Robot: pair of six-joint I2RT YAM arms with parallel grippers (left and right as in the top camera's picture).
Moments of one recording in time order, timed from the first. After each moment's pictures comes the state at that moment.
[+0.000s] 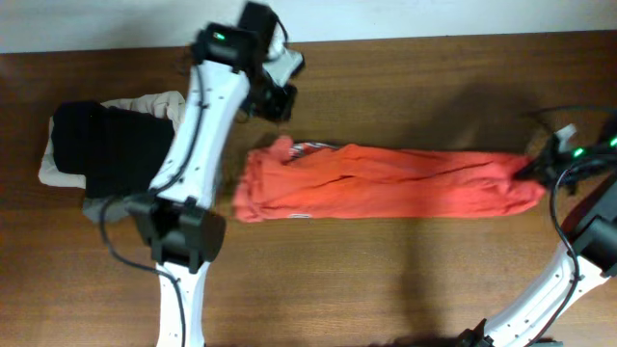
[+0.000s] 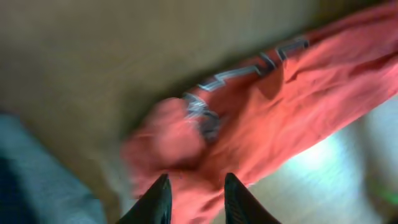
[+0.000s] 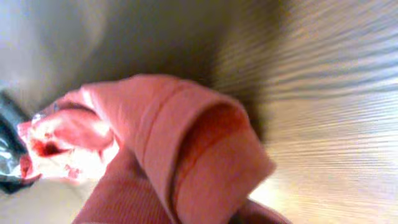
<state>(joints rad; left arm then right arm) -0.32 2.29 2.52 -1.51 0.23 0.14 -0.70 2.35 1.96 -1.49 -0.54 -0.20</state>
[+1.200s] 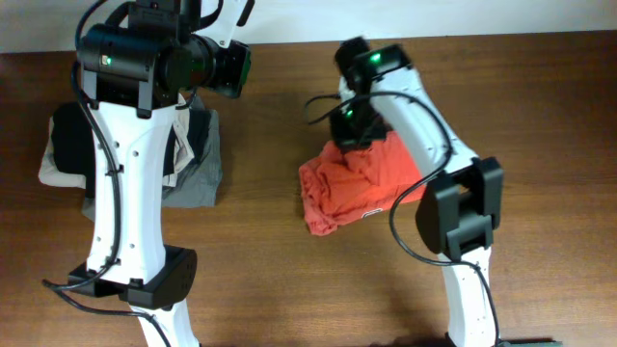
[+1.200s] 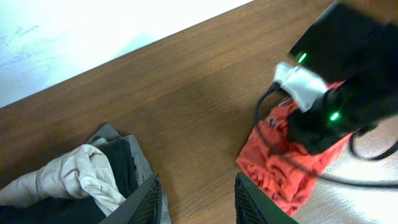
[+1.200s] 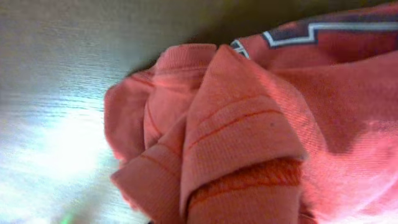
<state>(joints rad) -0.27 2.02 2.72 -1.56 0.11 0.14 0.36 2.31 2.17 -1.42 -0.21 0.29</state>
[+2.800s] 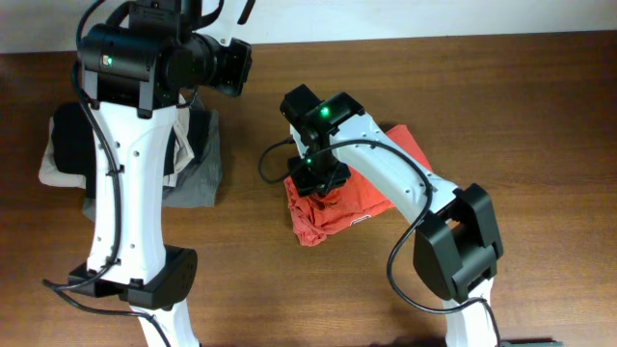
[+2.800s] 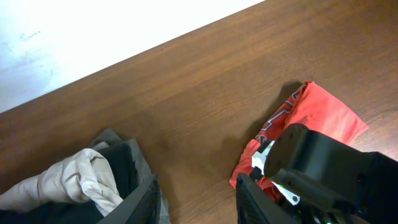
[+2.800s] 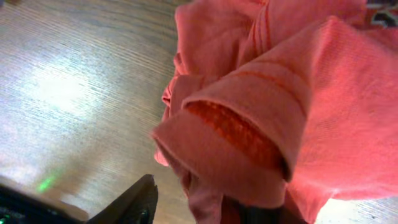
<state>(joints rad) -0.27 2.02 2.72 -1.54 0.11 0.14 0.60 2.11 1.86 -1.27 -0.21 0.28</state>
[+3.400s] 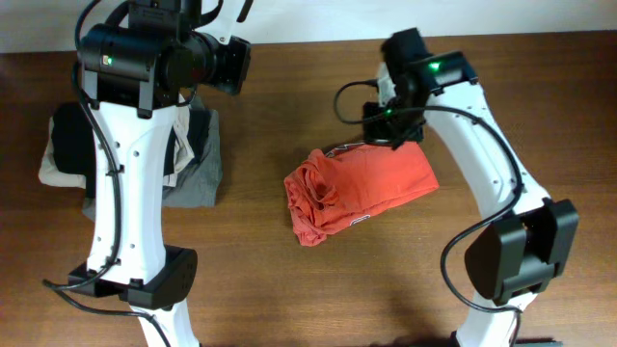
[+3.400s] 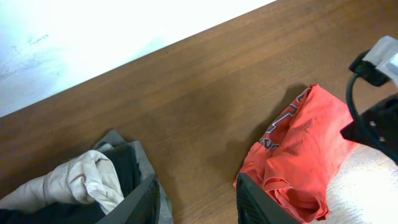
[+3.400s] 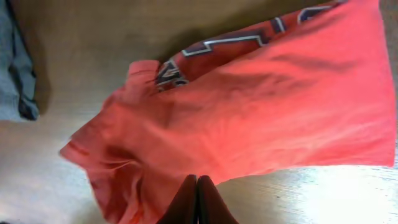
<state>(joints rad) -0.27 2.02 2.72 -1.53 0.10 0.14 0.26 1.96 1.86 -1.26 -0.25 0.26</state>
